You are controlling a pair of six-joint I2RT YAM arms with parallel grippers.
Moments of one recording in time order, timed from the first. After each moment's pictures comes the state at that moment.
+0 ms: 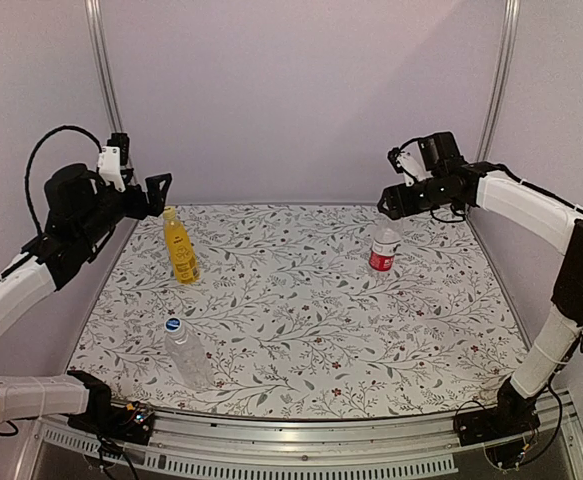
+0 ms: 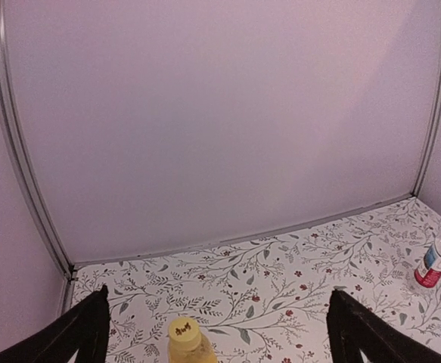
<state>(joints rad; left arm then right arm) -0.31 1.00 0.87 0.08 -0.07 0.01 0.40 1.69 1.51 -0.52 -0.07 0.00</state>
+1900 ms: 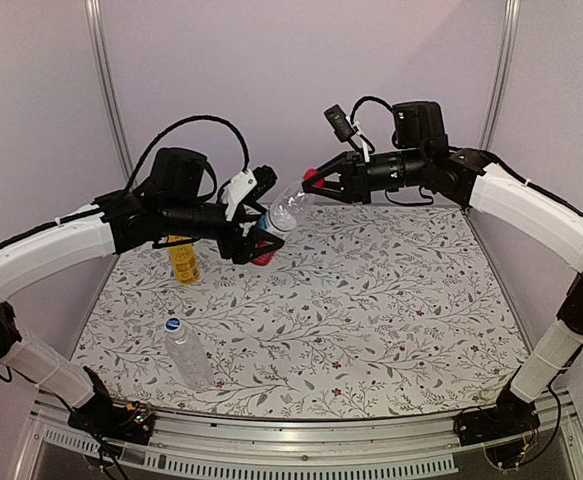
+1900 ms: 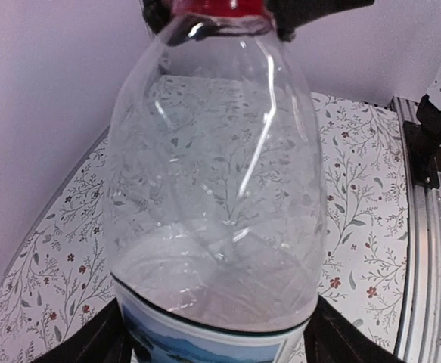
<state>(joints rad) -0.77 1.42 1.26 -0.32 0.33 0.30 0.69 1.65 1.64 -0.31 -0.74 0.02</state>
